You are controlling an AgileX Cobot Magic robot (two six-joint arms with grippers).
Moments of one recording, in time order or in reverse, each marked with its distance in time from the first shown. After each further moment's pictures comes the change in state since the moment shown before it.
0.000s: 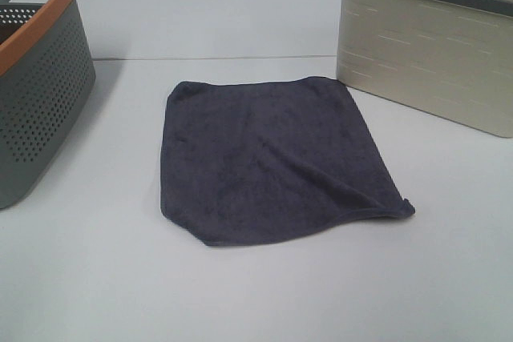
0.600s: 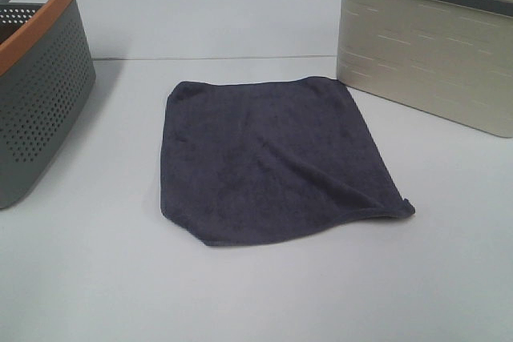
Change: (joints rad) left arm 0.000 0.000 0.000 0.000 0.000 0.000; right arm 0.000 0.000 0.000 0.001 0.000 0.000
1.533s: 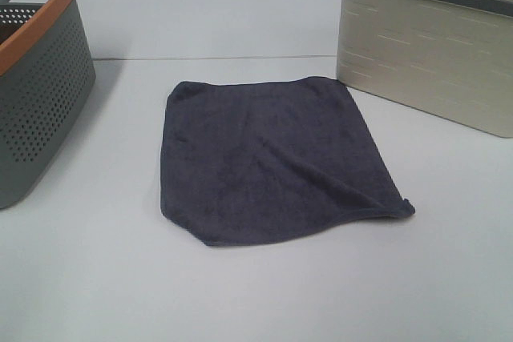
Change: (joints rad) left arm 0.000 0.000 0.000 0.000 0.000 0.000; right arm 0.000 0.000 0.000 0.000 0.000 0.000
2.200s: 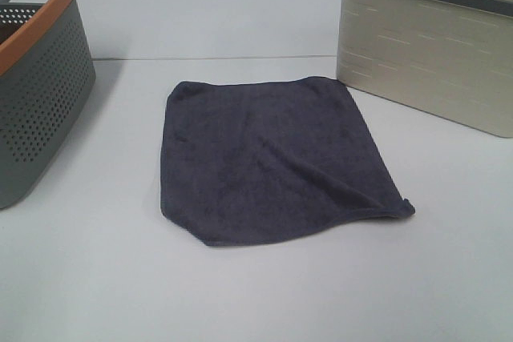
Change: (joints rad) left arm 0.000 0.000 0.000 0.000 0.000 0.000; right arm 0.000 0.000 0.000 0.000 0.000 0.000
